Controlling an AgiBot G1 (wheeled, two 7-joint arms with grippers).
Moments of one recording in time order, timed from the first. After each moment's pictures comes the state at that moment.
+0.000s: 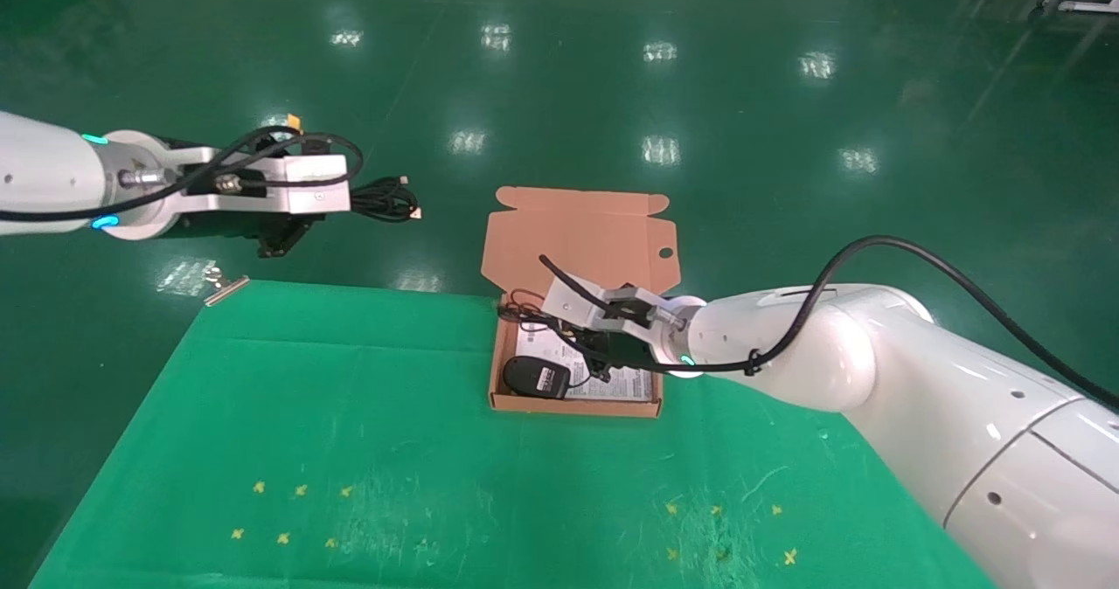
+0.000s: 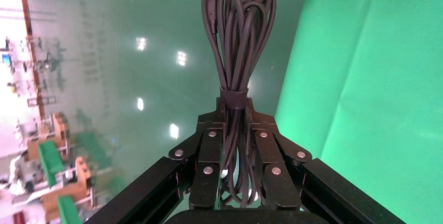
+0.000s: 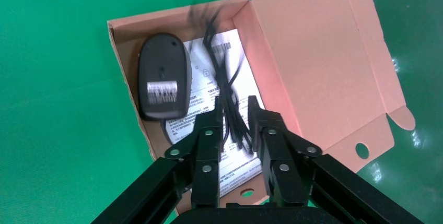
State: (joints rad) left arm -1.77 0.92 0.99 -1.22 2.16 1.03 -0.50; right arm 1.60 -1.33 -1.22 0.71 -1.90 -0.60 0.64
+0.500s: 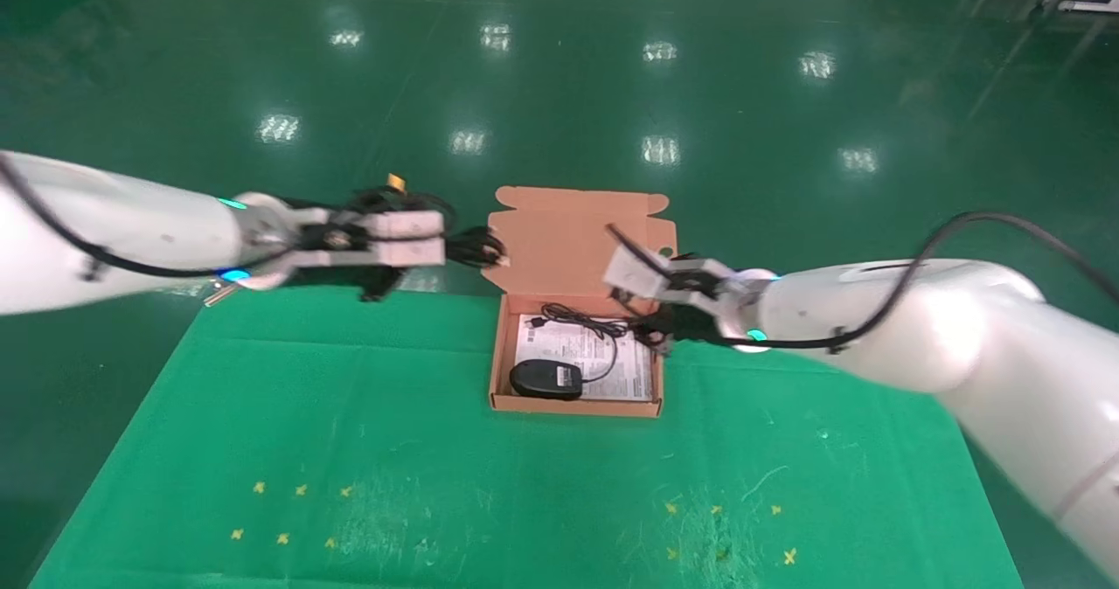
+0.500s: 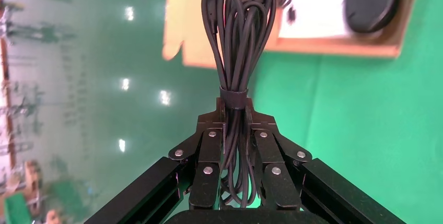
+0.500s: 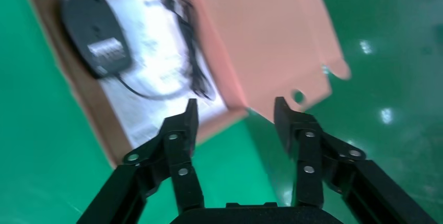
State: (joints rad) left arm -1.67 1.07 1.00 -1.05 2.08 0.88 -0.37; right arm 1.64 -1.19 -1.22 0.80 -1.93 -0.61 0.67
